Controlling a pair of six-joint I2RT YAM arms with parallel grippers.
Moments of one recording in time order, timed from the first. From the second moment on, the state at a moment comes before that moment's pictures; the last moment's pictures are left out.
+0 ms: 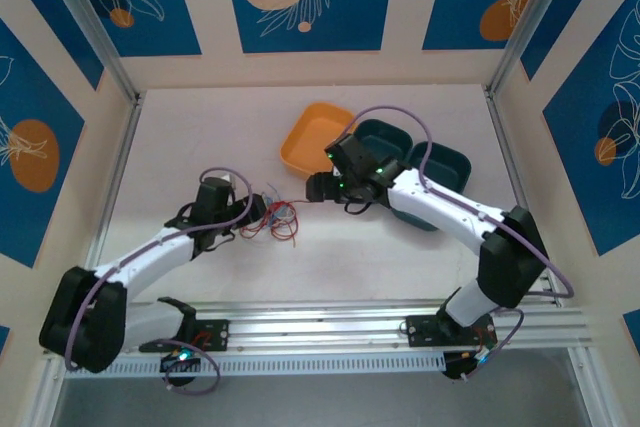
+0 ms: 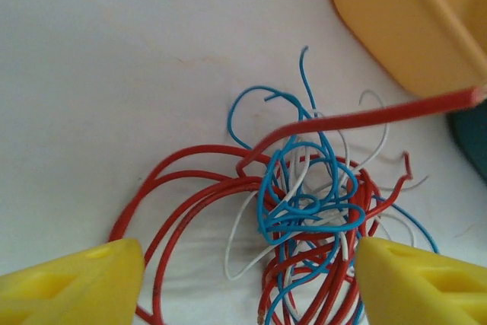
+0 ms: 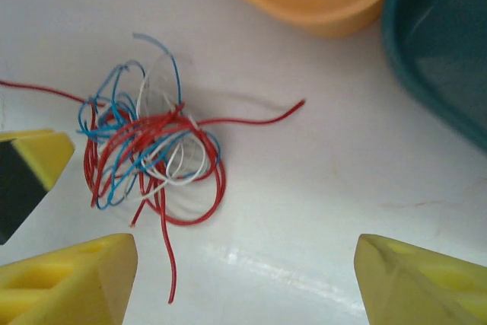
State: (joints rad) left arm -0.41 1.22 0.52 -0.10 0.08 -0.71; right arm 0.75 1.56 1.22 -0.65 -0.06 0.66
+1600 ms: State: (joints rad) left arm -0.56 0.96 0.46 -0.24 -0.32 -0.91; right arm 0.86 2.01 1.64 -0.89 -0.09 0.68
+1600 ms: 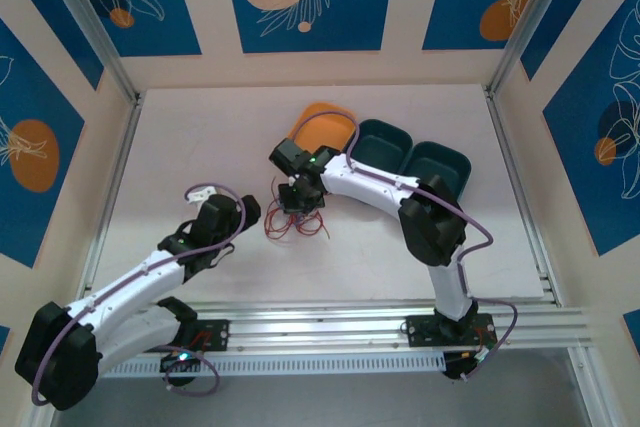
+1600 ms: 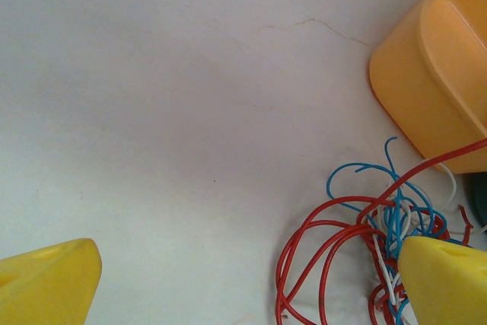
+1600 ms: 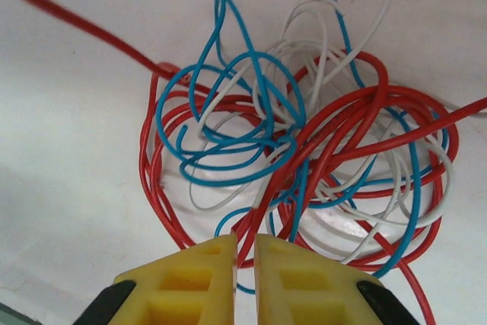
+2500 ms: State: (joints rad) left arm -0.56 1.08 0.46 -0.17 -0.26 -0.91; right arm 0.85 2.09 1.68 -0.89 -0.10 0.68
